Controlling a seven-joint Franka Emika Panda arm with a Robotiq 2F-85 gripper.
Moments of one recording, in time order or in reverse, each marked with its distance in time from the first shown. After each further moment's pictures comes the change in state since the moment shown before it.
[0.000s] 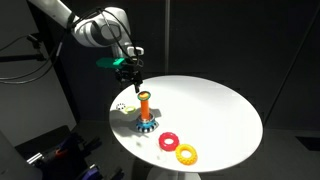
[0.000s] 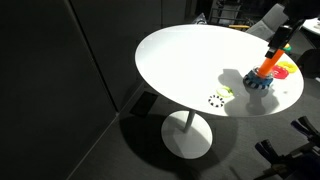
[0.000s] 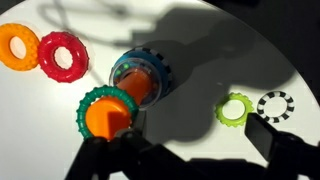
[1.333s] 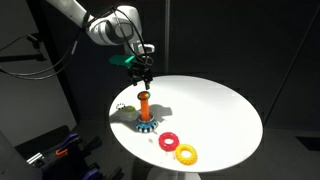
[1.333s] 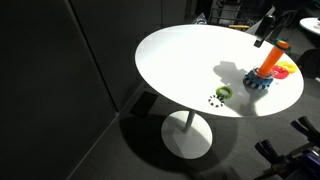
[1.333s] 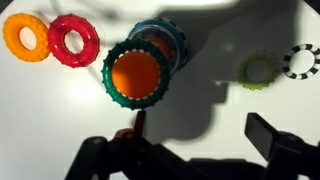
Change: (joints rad) arm -0.013 0.113 -0.030 0.148 0.000 0.000 0.086
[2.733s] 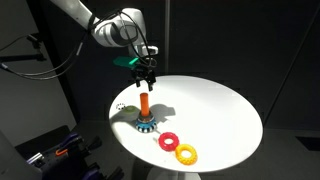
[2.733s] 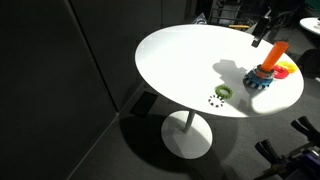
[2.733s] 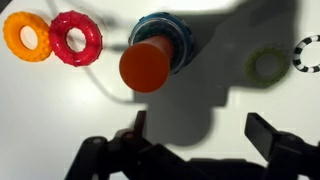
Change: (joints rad) arm 0.000 0.048 -0.017 0.042 0.000 -0.001 0.008
